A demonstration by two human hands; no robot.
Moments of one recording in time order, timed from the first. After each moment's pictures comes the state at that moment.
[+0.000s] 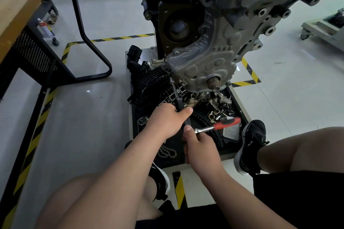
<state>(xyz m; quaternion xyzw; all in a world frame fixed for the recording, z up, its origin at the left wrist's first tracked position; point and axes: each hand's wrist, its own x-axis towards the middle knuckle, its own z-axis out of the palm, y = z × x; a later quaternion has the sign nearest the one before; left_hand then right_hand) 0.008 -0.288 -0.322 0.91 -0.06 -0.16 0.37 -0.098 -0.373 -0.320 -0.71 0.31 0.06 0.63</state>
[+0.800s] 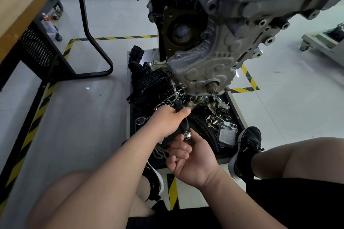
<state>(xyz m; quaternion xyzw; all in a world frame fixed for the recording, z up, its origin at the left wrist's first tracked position) 0.012 -0.292 -0.331 0.85 -0.02 -0.24 0.47 -0.094 -0.379 -0.316 -0.10 0.31 0.26 0.91</state>
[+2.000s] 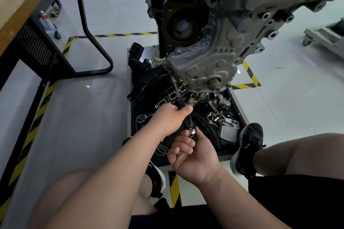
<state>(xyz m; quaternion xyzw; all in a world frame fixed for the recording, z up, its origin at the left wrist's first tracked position) 0.012 -0.296 -0.331 0.87 -0.02 -0.23 0.44 -0.091 -0.374 -0.313 -0.03 0.35 0.19 0.92</state>
